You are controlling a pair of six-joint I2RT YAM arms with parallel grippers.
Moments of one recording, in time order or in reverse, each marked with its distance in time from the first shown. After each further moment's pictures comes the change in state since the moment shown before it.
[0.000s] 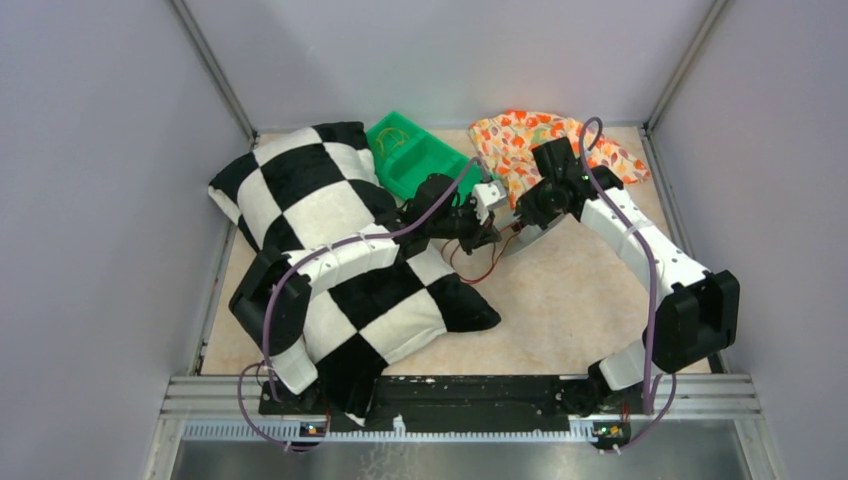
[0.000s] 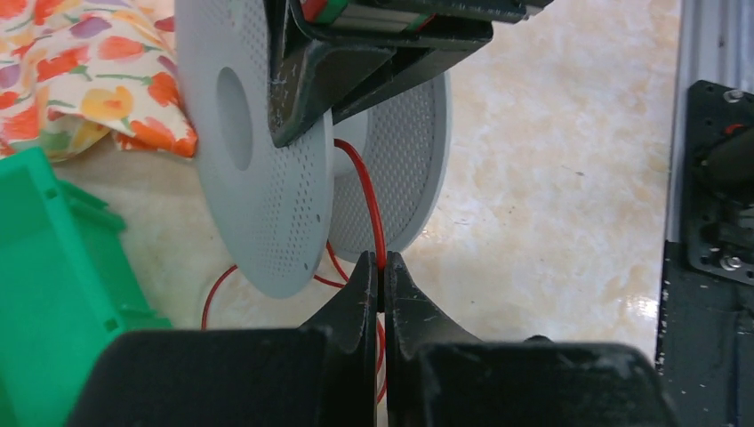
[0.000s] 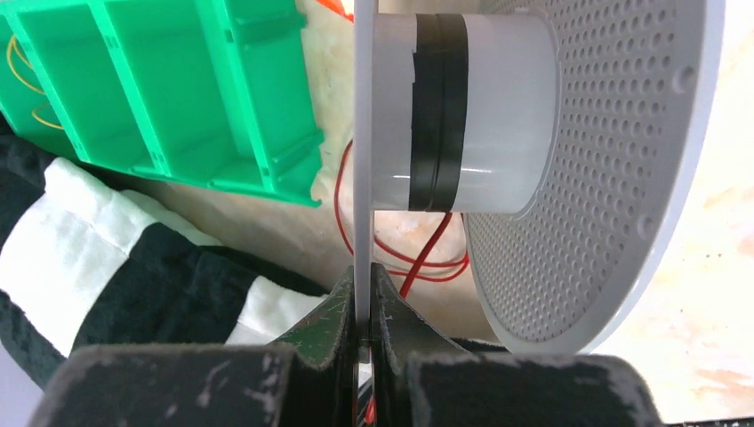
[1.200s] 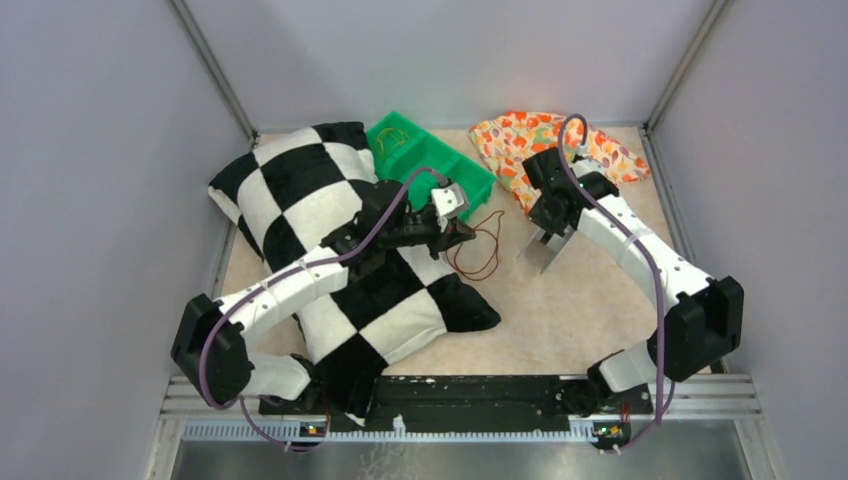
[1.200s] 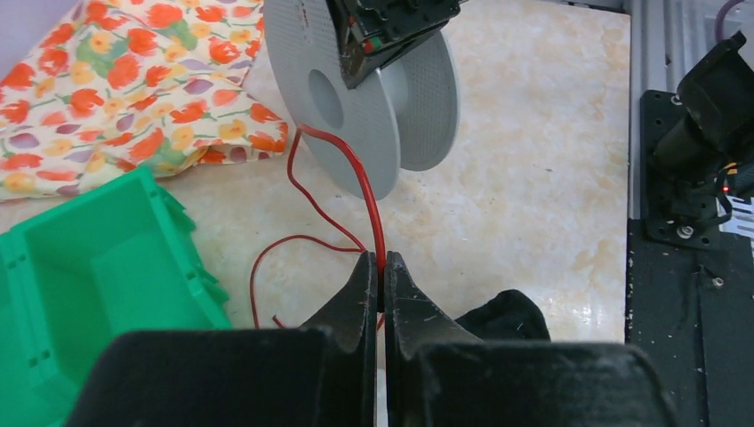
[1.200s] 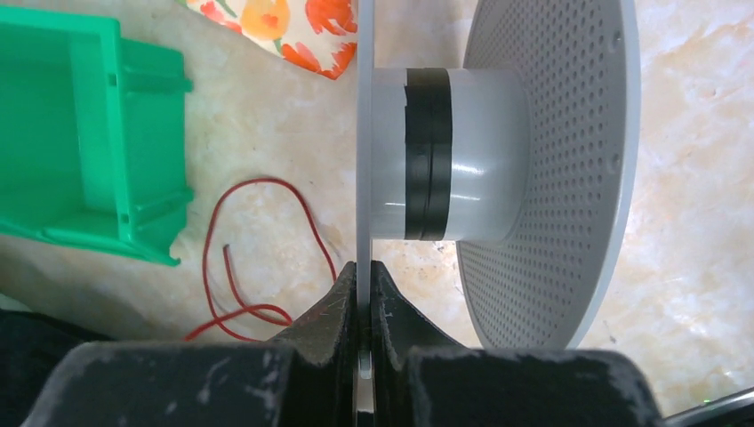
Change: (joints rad) left arm 0.047 -0.397 -0.279 0.076 -0.010 0.068; right arm 0.072 -0.047 -0.023 -0.101 0.316 -0.267
